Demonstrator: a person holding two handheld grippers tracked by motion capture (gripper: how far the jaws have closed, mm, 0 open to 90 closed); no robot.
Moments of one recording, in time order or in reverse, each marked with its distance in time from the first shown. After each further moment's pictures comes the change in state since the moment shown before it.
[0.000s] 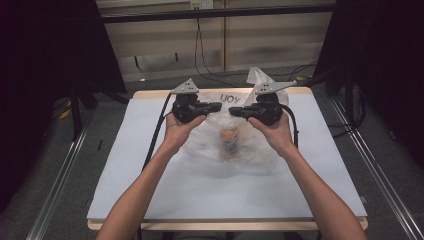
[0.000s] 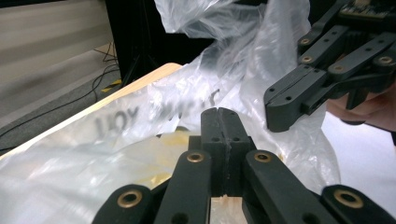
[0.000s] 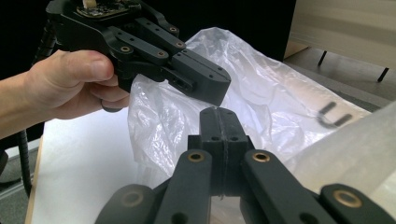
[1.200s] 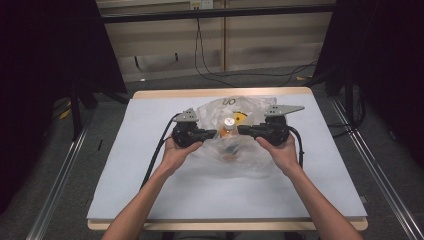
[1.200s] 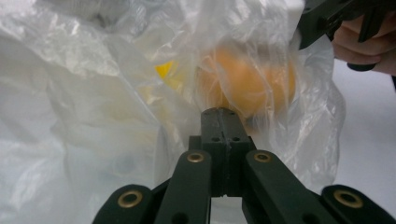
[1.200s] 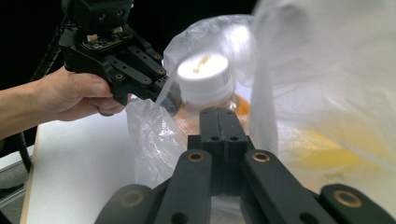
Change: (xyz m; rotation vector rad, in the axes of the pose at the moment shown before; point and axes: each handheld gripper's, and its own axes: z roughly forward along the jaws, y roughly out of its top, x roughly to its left) left arm -0.007 -0.075 0.008 0.121 -0.035 -0.008; right arm 0.002 -0.063 -0.010 -0.015 -0.018 0.065
